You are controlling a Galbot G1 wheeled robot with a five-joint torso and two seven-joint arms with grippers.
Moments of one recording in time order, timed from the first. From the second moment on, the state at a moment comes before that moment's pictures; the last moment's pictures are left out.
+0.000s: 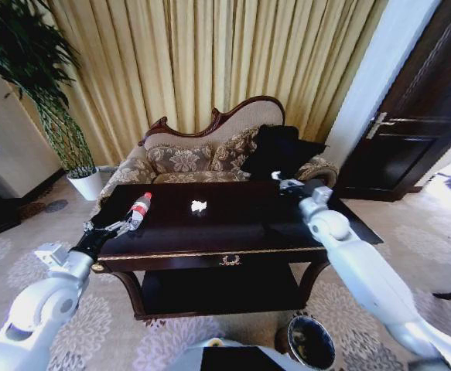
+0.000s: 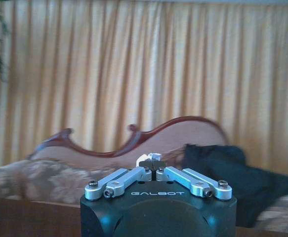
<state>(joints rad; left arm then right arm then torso) 1.57 -0.90 -0.87 -2.21 -0.83 0.25 -0.08 -0.95 0.84 0.43 1.80 0.67 -0.17 0.10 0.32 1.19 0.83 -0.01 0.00</state>
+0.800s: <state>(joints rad) 1.52 -0.87 -0.86 -2.19 -0.87 0.25 -0.08 -1.12 0.84 0.54 1.97 0.61 -0.35 0.25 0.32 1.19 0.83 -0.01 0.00</state>
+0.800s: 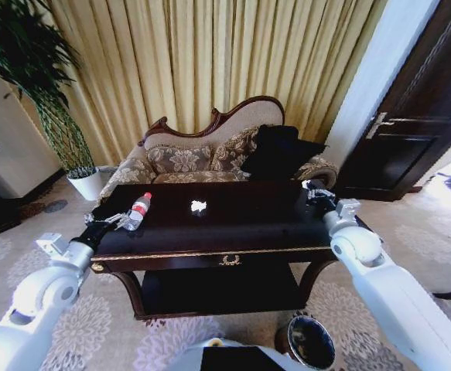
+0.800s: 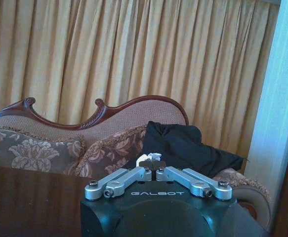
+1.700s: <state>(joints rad) 1.52 -0.88 -0.86 -2.19 -0.86 0.25 -0.08 -1.15 0.89 0.54 1.94 0.57 -0.29 0.22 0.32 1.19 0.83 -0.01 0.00</state>
